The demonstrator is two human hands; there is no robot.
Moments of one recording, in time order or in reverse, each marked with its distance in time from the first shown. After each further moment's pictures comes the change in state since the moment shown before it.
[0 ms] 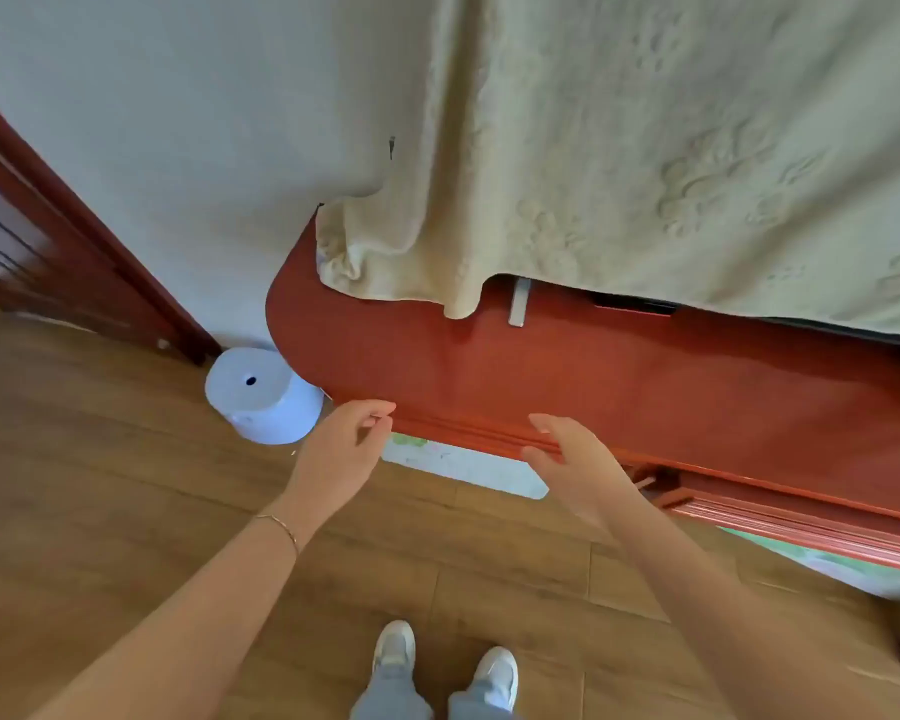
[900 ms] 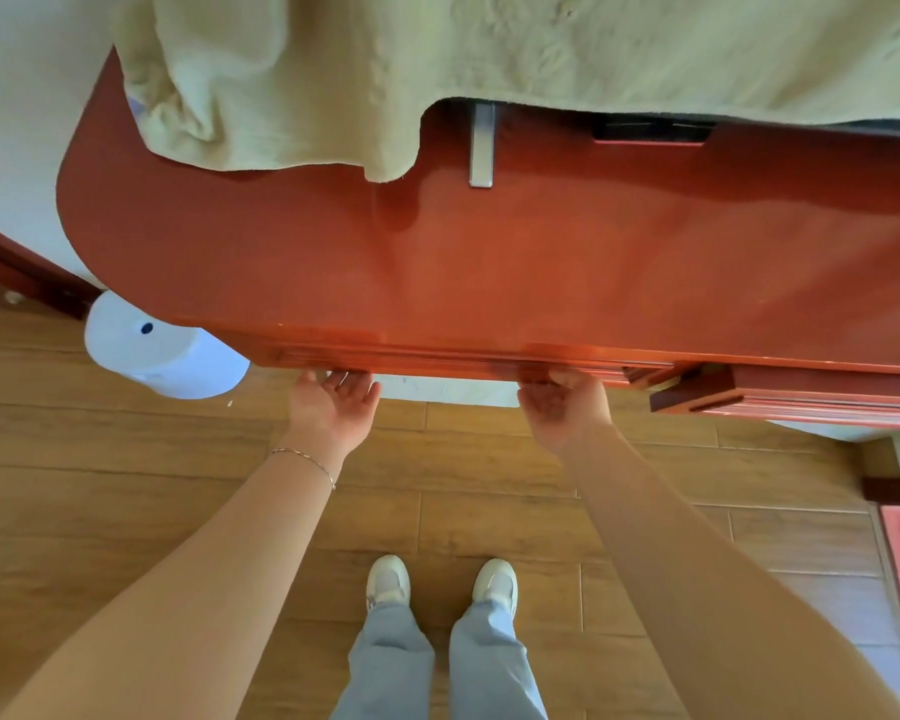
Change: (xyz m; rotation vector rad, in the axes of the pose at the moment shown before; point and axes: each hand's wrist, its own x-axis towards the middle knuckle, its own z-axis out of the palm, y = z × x) left_hand 0.099 -0.116 0.113 -1.317 0.106 -0.880; right_hand 0.111 0.136 0.083 1.564 0.349 0.690
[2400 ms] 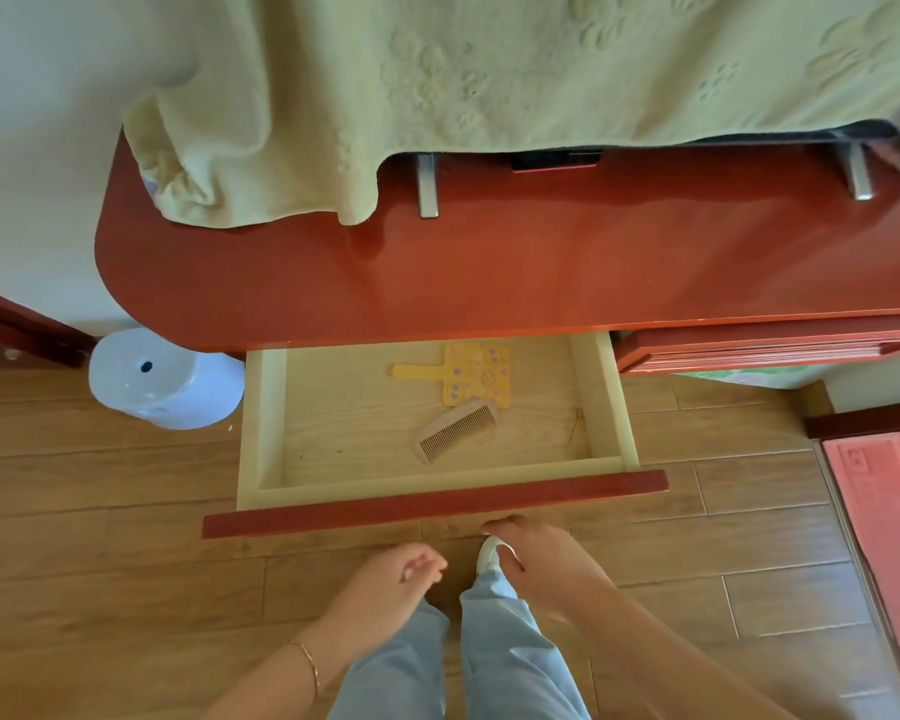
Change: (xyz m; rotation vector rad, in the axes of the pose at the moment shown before) left_hand -0.169 -0.057 -0.108 1.920 -0.590 0.135; right_hand -0.174 0.069 -0.107 -2.060 -0.385 -0.513
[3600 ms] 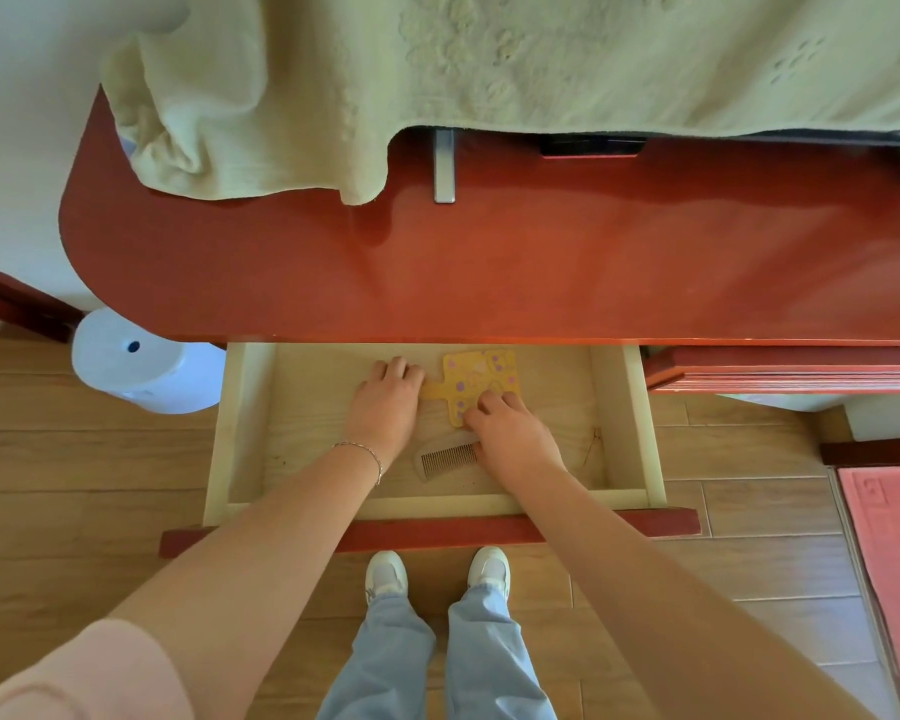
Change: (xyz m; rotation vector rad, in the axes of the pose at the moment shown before) left_hand 0.170 0.025 -0.083 0.732 0.555 0.122; right_hand 0.126 -0.012 -0.055 -0.380 0.209 -0.019
